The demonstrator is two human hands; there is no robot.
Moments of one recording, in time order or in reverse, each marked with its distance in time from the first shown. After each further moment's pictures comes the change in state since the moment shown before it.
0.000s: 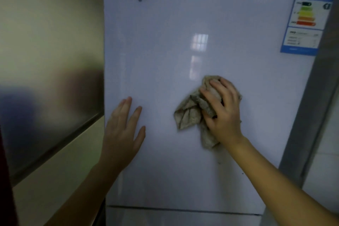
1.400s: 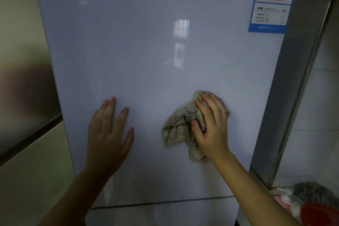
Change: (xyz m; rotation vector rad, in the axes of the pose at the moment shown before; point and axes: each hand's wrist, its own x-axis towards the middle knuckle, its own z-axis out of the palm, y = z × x) left_hand -0.004 0.050 0.018 -0.012 -0.070 0.005; right_hand -0.087 0.013 -0.026 0.024 -0.067 0.260
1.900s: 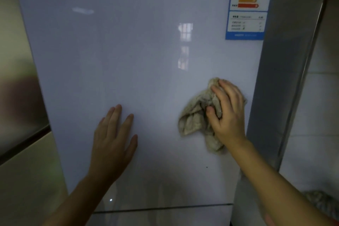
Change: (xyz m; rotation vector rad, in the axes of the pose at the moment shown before) left_hand 0.017 0.055 0.001 0.034 -0.061 0.014; right_hand 0.045 0.075 -0.057 -0.022 0.060 0.000
